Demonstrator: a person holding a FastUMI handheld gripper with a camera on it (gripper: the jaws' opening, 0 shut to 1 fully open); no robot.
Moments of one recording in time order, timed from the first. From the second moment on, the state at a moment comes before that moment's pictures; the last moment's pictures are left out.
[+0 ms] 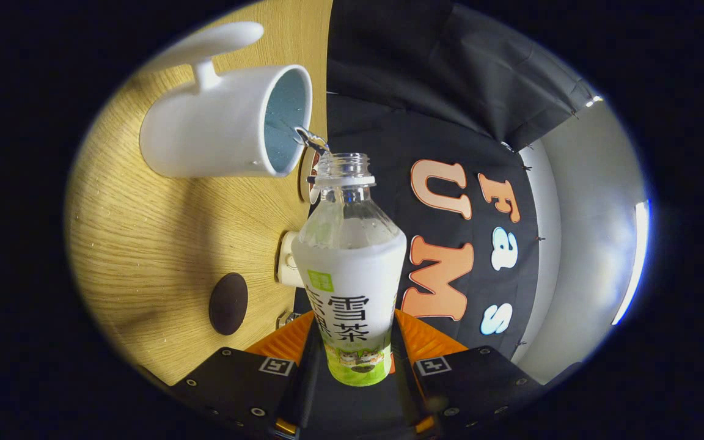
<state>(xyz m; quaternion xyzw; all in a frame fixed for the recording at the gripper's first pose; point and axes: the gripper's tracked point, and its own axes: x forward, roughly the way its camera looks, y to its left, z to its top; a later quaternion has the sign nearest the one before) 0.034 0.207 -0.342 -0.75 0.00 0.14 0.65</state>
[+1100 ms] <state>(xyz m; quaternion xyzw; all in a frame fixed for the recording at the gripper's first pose) 0.039 0.211 -0.335 -0.77 -0.02 0.15 0.63</state>
